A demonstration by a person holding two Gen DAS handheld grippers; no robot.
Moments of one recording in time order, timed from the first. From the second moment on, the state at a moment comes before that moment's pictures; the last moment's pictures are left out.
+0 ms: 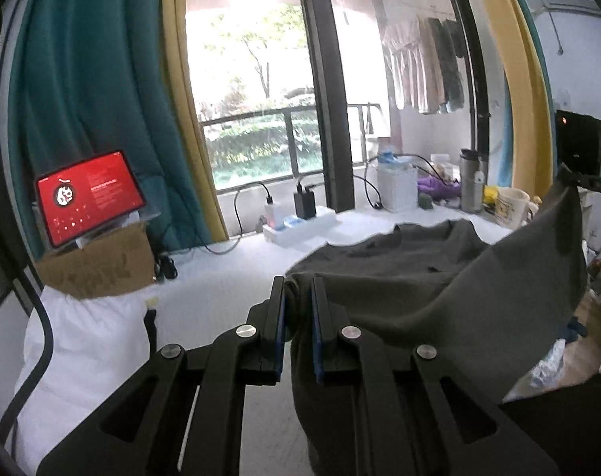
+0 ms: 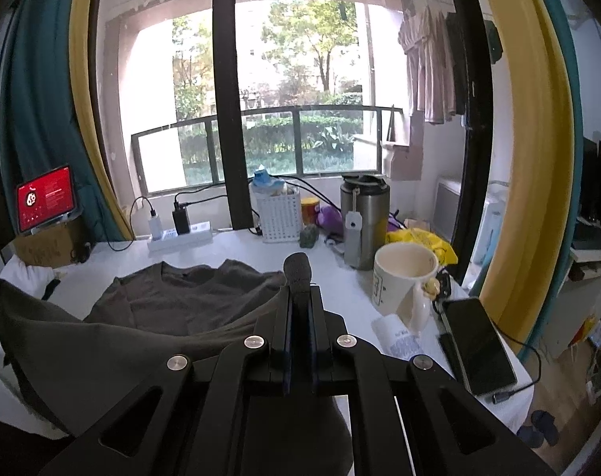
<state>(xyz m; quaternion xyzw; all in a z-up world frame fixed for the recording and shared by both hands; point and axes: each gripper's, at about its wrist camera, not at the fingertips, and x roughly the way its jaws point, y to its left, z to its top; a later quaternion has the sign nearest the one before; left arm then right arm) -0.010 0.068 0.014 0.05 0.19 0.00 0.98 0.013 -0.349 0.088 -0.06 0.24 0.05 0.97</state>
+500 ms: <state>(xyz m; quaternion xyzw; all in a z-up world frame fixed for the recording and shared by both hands) 0.045 0.073 0.013 0.06 0.20 0.03 0.98 0.062 -0.346 0.093 -0.05 0.24 0.06 0.97</state>
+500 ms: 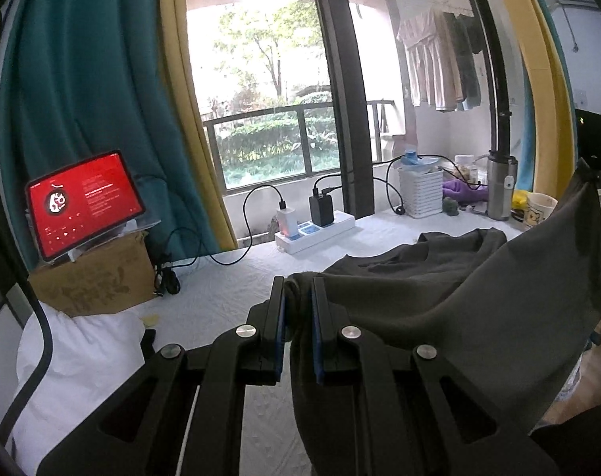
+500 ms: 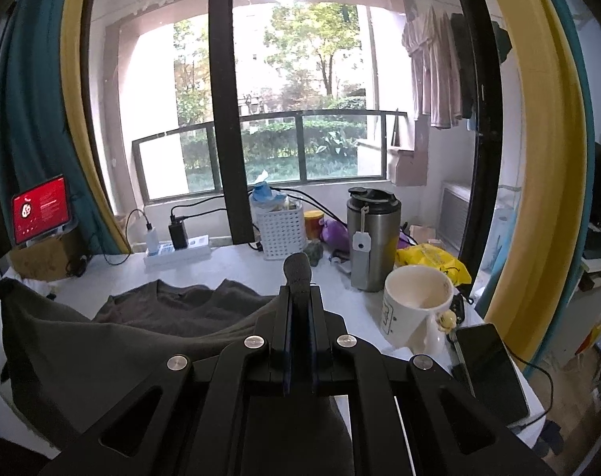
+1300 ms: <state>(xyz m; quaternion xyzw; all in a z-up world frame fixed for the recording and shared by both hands) 0.143 0.108 -0.001 -0.01 0.25 0.08 0.96 0.190 -0.337 0.080 -0.05 0.27 0.08 0.96</state>
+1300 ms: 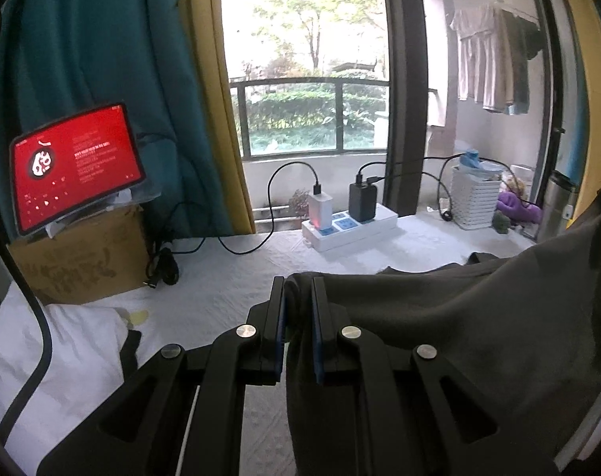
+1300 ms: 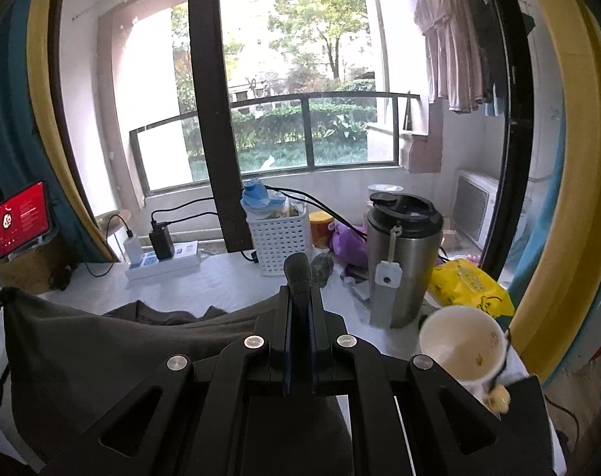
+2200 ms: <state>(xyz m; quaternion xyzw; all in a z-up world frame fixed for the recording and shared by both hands) 0.244 0.129 -0.086 -0.01 0.35 0.09 0.93 0.318 -0.331 -0.017 -0.07 0.38 0.03 0.92</state>
